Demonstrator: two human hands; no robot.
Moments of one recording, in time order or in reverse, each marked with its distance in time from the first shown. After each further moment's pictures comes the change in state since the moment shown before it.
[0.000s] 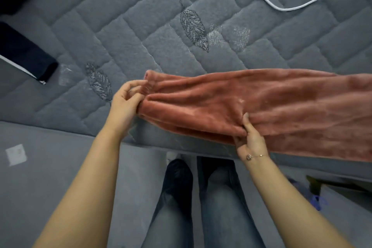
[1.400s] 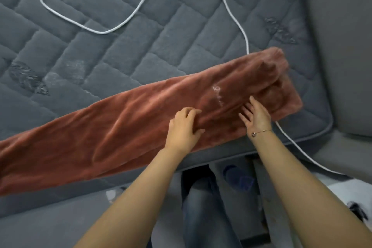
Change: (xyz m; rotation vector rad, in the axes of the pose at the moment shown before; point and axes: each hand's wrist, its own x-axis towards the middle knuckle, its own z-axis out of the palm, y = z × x) left_hand -0.128 -0.043 0.488 1.023 -0.585 0.463; right_hand 0.123 -0.295 -0.279 0.095 0.171 -0.236
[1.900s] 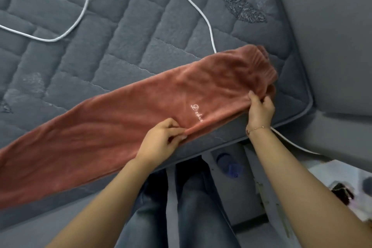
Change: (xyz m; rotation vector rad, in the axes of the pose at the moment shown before) left_hand -0.002 0.032 0.019 0.009 -0.114 0.260; right_hand 0.044 -0.032 -0.078 -0.126 0.212 -0.305
